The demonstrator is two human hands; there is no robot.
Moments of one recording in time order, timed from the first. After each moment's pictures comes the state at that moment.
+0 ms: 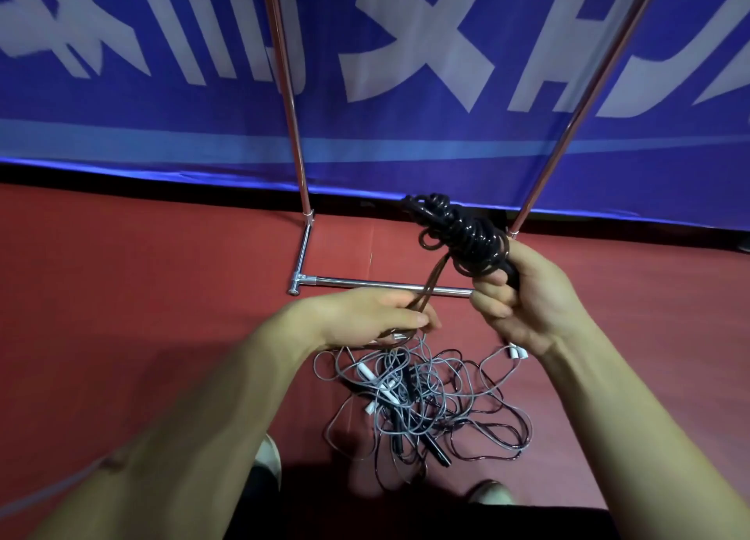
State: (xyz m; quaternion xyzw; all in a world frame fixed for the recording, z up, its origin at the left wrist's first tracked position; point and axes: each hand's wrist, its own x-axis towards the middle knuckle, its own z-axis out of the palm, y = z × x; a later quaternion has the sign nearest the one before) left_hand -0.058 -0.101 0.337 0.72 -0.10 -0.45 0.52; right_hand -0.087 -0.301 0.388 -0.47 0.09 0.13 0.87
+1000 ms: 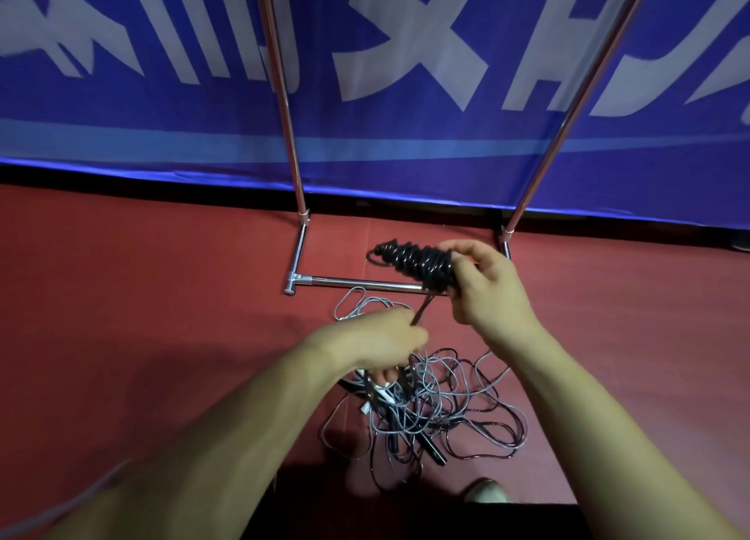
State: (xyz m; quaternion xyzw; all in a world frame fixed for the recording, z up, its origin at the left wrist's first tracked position) left_hand -0.084 -0.136 0.343 0.83 -0.08 -0.43 0.33; right_hand -0.081 -0.290 0.344 -0.74 0.12 -0.01 0.66
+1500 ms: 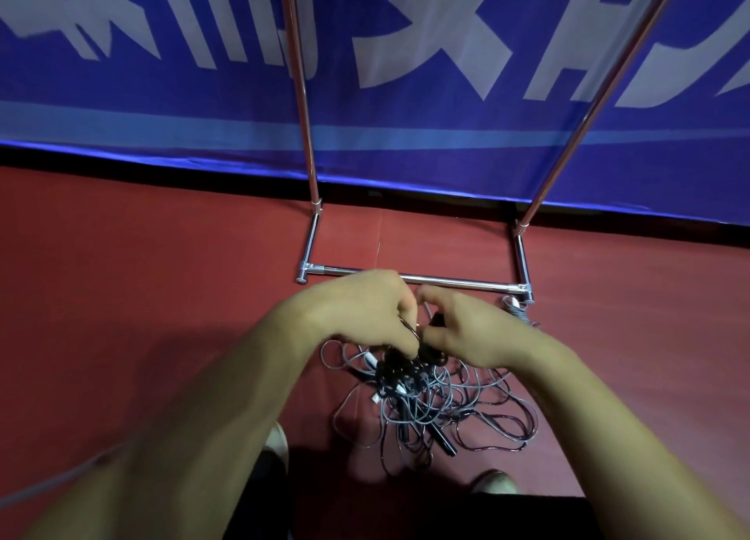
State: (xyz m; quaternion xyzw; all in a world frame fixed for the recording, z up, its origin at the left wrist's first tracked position) left_hand -0.068 -0.091 0.377 0.88 -0.22 -0.34 0.24; right_hand -0.095 -0.275 0.338 -0.89 -0.14 0.26 0.34
